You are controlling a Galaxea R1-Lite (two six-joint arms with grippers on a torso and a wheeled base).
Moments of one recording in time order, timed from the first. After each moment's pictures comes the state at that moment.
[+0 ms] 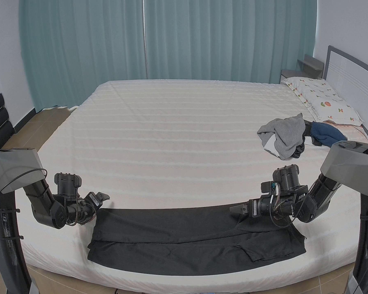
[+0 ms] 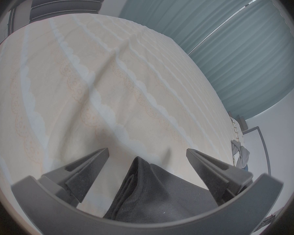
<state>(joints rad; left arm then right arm) 0.00 2.29 -0.68 -0.85 -0.11 -0.80 0.30 2.31 -0.85 -0.76 0.30 0.21</state>
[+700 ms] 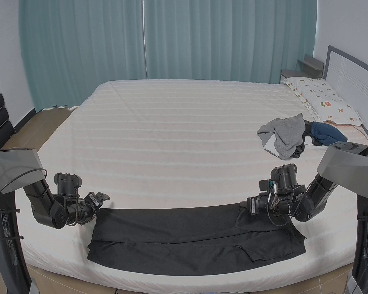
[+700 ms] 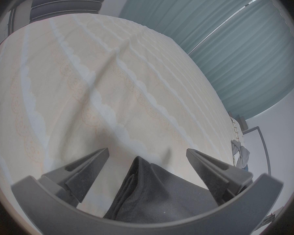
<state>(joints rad) 0.00 2.29 -0.68 -0.85 -0.11 -0.80 0.31 2.34 -0.89 -0.80 0.27 0.17</state>
